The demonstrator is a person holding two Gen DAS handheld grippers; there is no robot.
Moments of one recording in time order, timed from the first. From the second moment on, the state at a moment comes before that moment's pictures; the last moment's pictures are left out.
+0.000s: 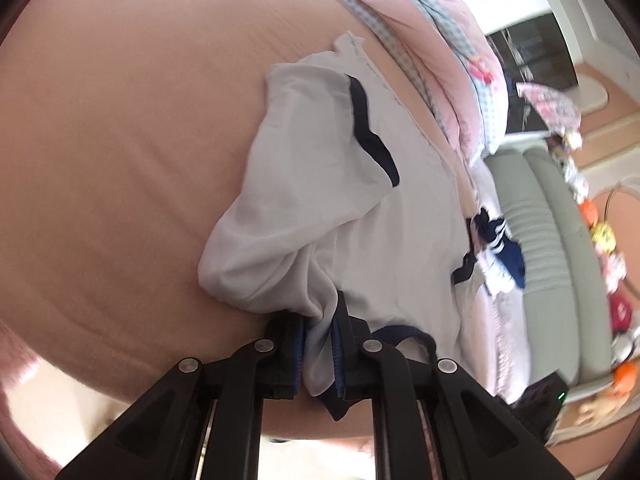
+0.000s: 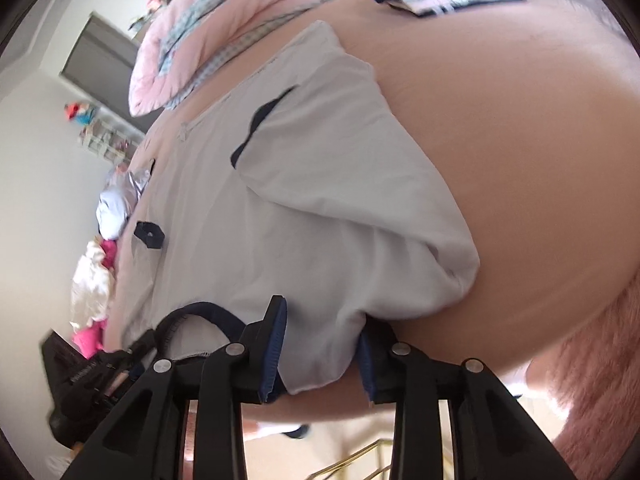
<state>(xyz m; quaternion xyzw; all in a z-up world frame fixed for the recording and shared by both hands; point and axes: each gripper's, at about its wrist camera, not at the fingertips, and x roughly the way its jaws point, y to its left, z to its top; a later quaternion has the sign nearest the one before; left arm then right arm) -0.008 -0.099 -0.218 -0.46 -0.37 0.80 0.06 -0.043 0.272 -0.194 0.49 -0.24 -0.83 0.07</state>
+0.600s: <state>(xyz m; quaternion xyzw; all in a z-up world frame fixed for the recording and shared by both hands) 0.026 -0.115 -0.194 -0.46 -0.35 0.81 0.07 -0.002 0.289 -0.174 0.49 -0.26 -0.83 0.08</state>
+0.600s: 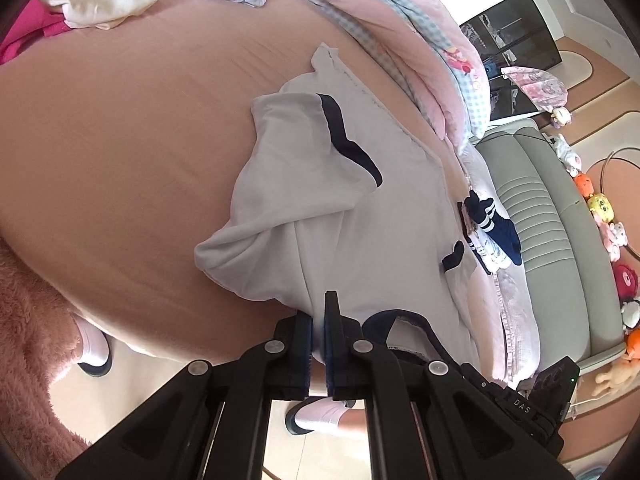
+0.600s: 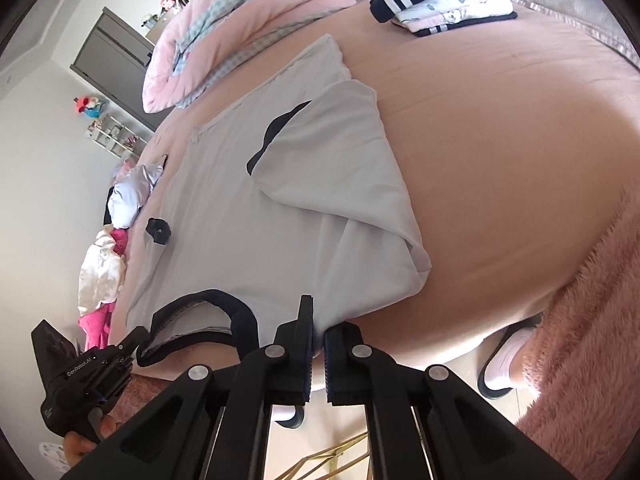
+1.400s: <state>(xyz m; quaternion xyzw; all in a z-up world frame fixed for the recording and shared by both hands) -0.150 -0.085 -0.121 -0.50 -0.20 0.83 0.17 -0.134 0.289 -0.108 0.44 -0.21 -0.86 0.12</state>
